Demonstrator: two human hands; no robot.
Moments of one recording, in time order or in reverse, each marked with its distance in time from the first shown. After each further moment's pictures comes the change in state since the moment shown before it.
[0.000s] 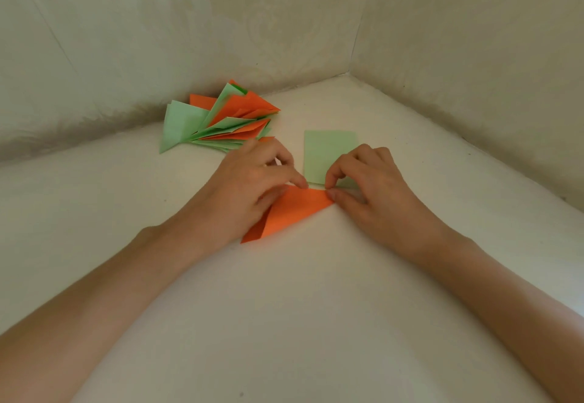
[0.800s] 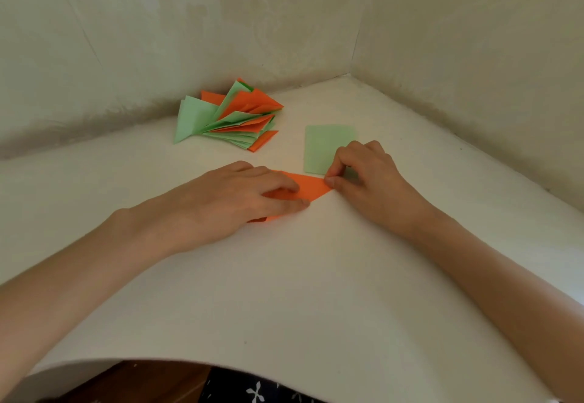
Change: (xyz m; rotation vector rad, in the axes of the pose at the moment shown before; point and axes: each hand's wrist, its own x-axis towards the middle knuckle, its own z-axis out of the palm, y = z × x) left_hand -0.023 0.004 -0.023 0.353 -0.313 0.296; right_hand 0.001 -0.004 -0.006 0.075 -0.060 0.055
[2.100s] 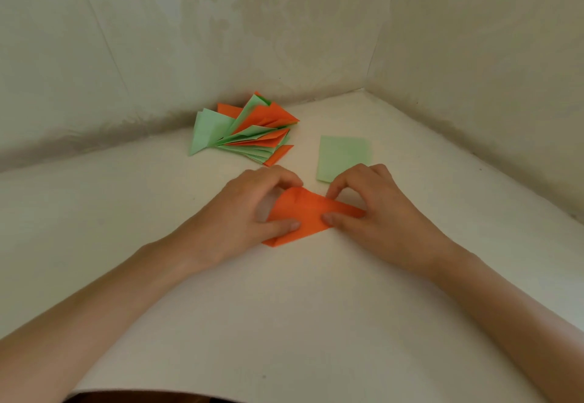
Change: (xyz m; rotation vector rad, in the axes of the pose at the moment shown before) left_hand -0.003 0.015 -0.005 -0.779 0.160 -0.650; right_hand -0.008 -0.022 0.004 0.046 -0.044 -0.067
